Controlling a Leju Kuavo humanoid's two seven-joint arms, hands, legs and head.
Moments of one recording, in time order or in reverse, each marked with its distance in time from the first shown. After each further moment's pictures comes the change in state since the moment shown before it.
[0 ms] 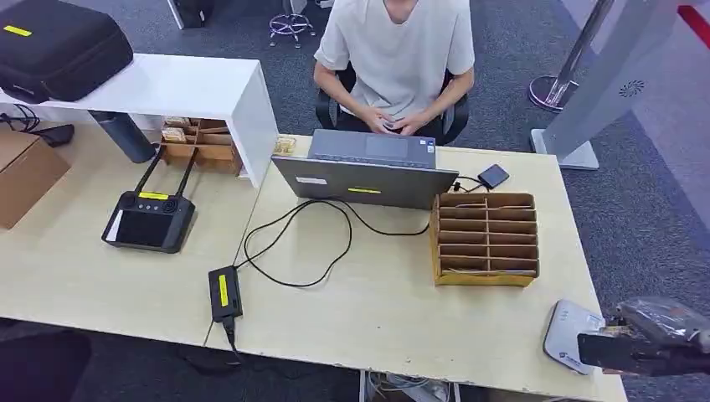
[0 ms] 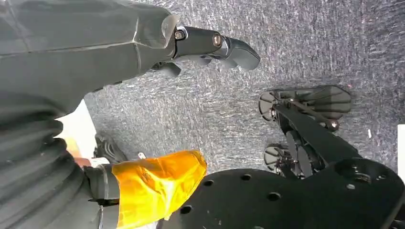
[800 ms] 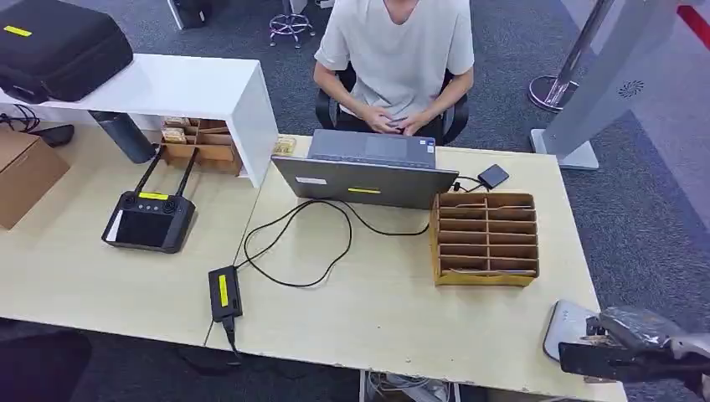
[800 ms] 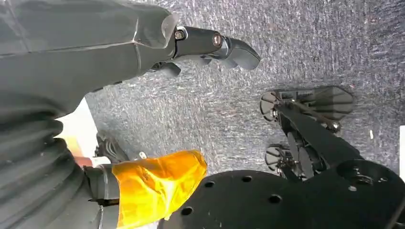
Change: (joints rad) left arm -0.002 0.001 0.026 0.000 -0.024 -0.001 0.008; right arm 0.097 0.100 -0.082 0.046 0.058 0.037 -0.016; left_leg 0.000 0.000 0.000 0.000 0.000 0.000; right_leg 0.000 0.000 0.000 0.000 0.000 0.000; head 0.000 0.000
